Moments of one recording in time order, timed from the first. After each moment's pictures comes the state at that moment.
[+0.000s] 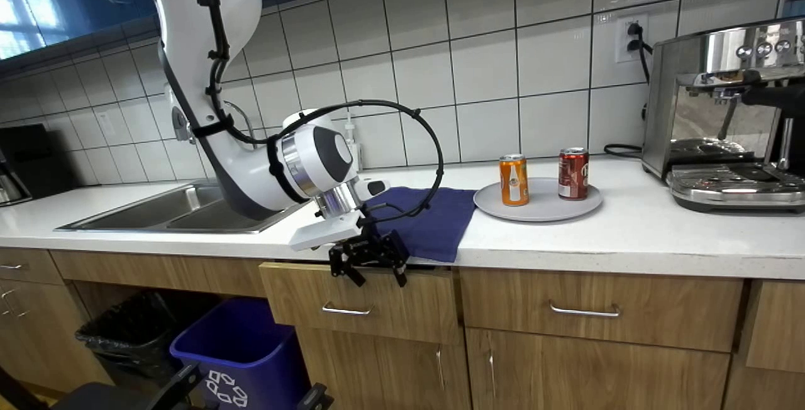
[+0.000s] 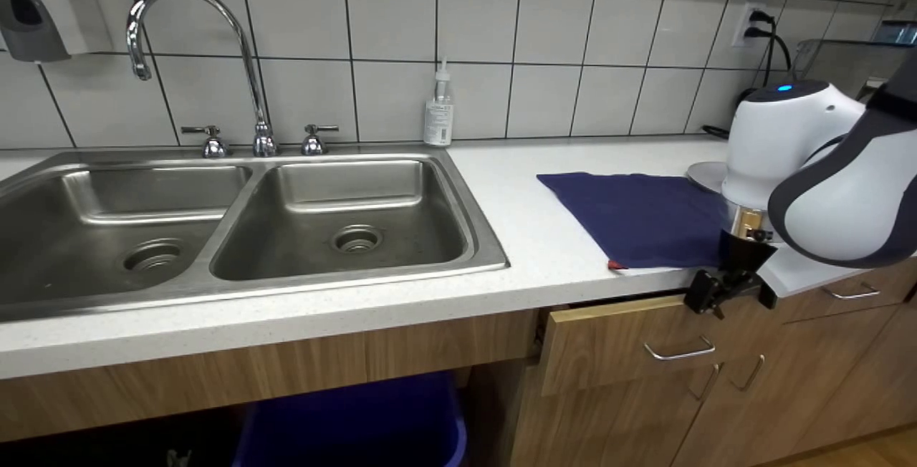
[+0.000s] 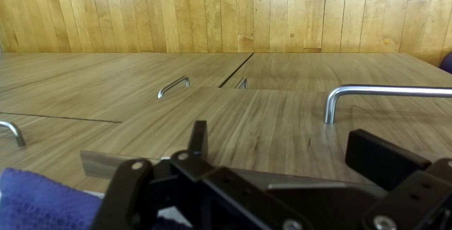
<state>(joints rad) 0.21 0.50 -0.33 -2.41 -0.47 2.88 0.35</state>
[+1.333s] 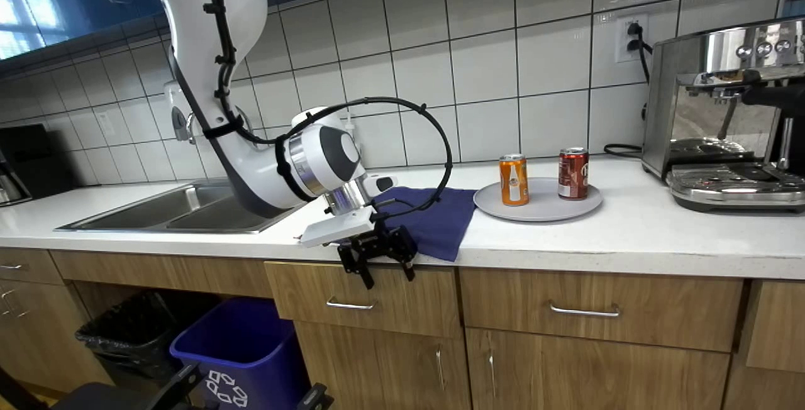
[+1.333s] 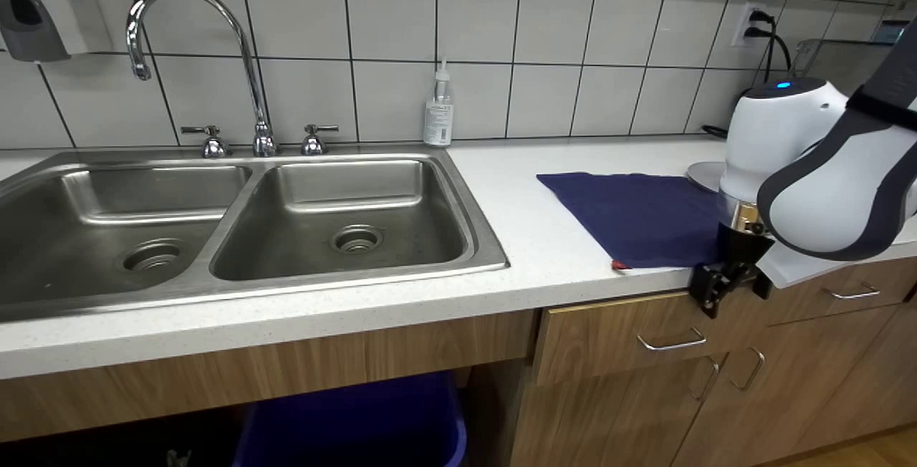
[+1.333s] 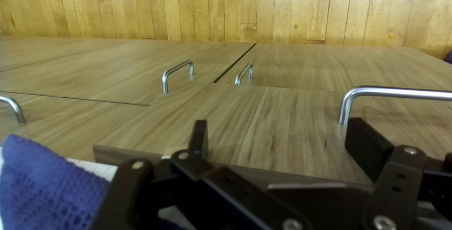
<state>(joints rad) 0.22 0.52 -0.35 -2.37 -0.42 2.89 0.25</state>
